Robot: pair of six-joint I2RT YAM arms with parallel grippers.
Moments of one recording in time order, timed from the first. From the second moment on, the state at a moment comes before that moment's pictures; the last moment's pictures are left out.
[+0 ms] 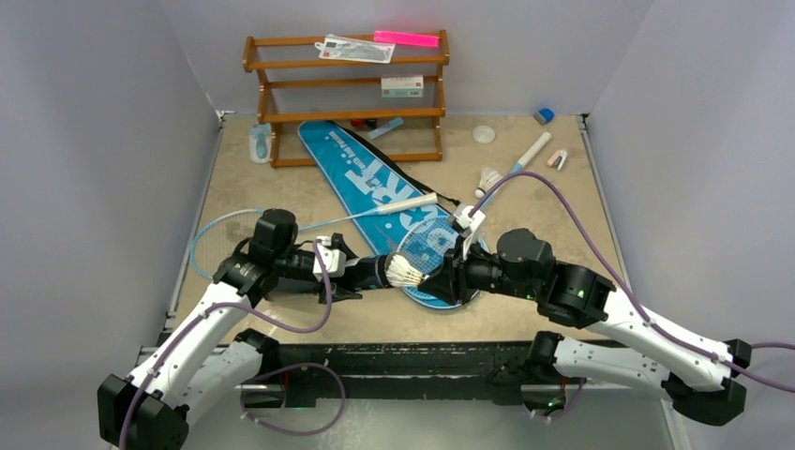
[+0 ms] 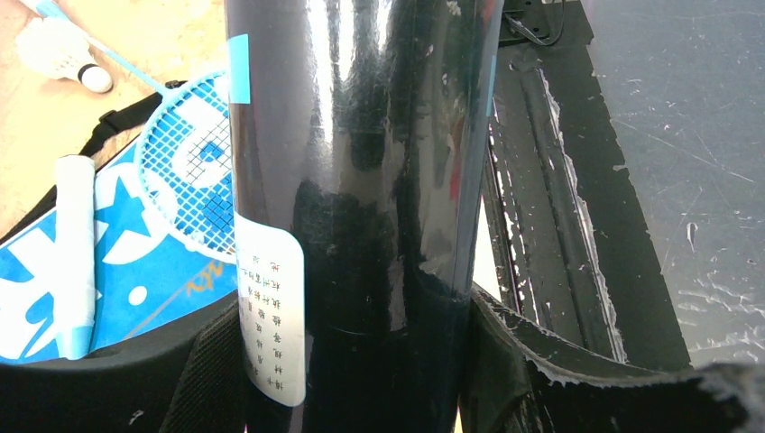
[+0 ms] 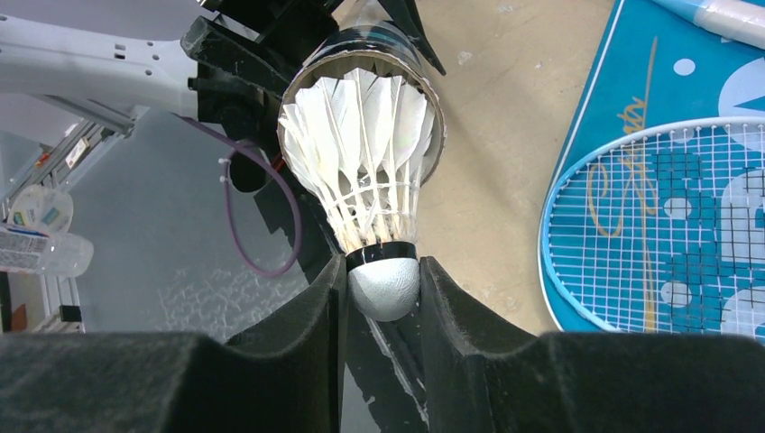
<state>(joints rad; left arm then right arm) -0.40 0.84 0.64 -0.46 1.07 0.72 1.06 0.79 0.93 -0.52 -0.13 0.42</state>
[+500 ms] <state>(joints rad) -0.40 0.85 0.64 -0.47 1.06 0.74 1.06 0.85 0.98 -0.59 -0.13 0.42</state>
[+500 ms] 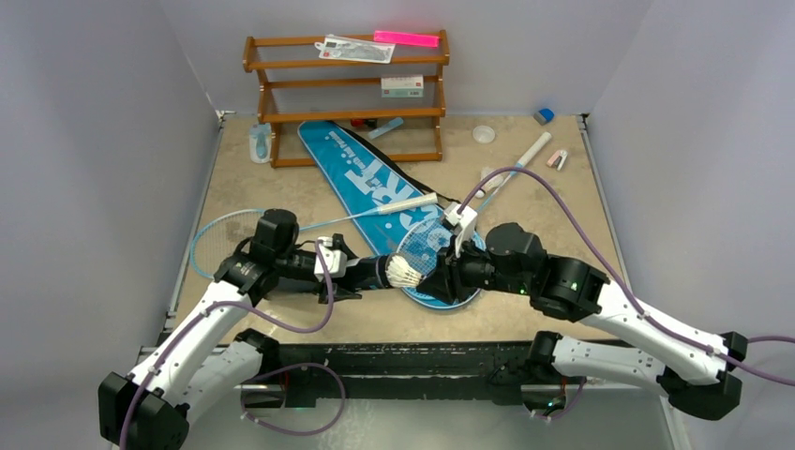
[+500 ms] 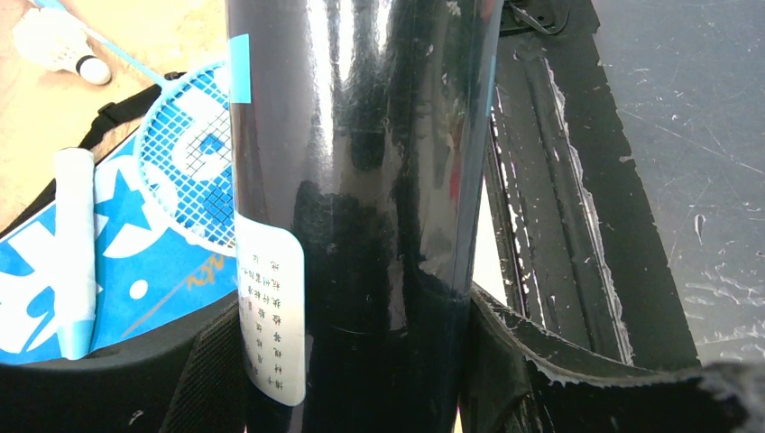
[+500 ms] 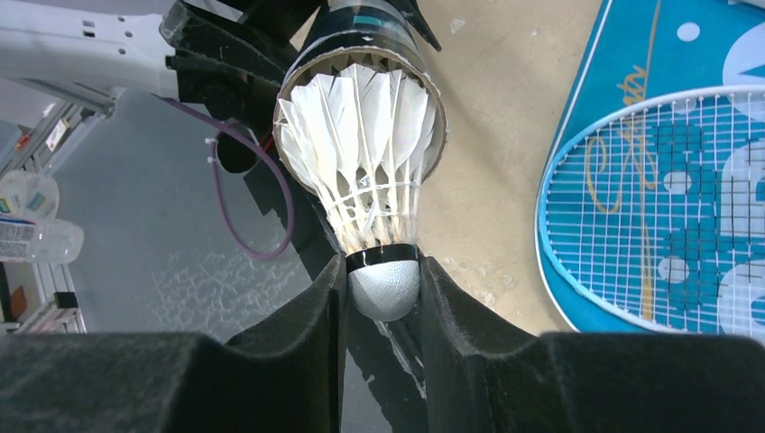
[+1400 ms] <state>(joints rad) -0.41 0.81 0.64 -0.50 1.04 0.79 1.06 0.93 1.07 -0.70 -0.18 0.41</state>
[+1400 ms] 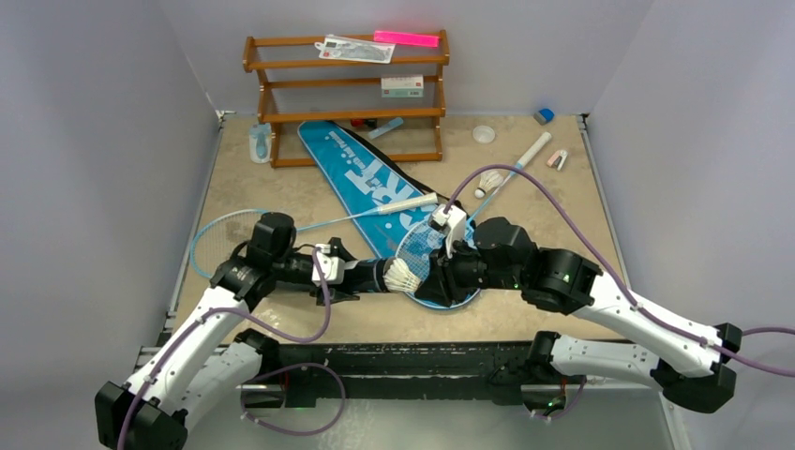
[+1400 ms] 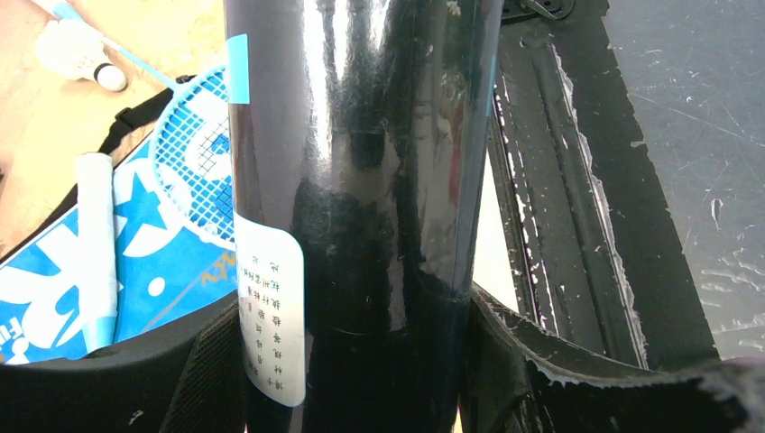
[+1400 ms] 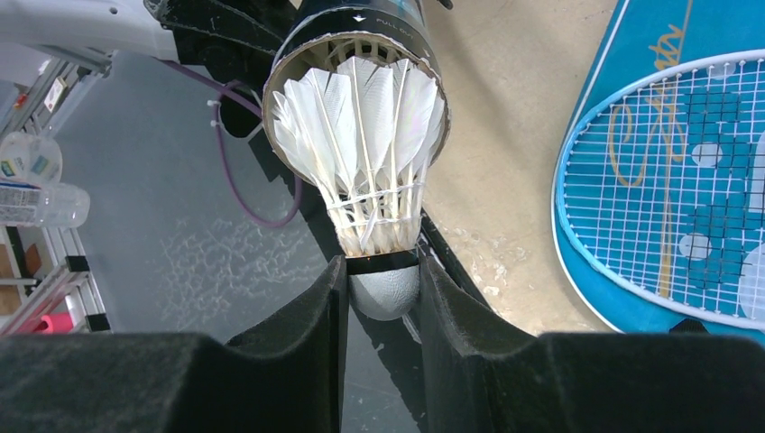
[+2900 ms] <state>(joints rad) -0.51 0.89 0.64 -0.57 0.91 0.86 1.06 1.15 1.20 -0.91 -0.28 0.31</state>
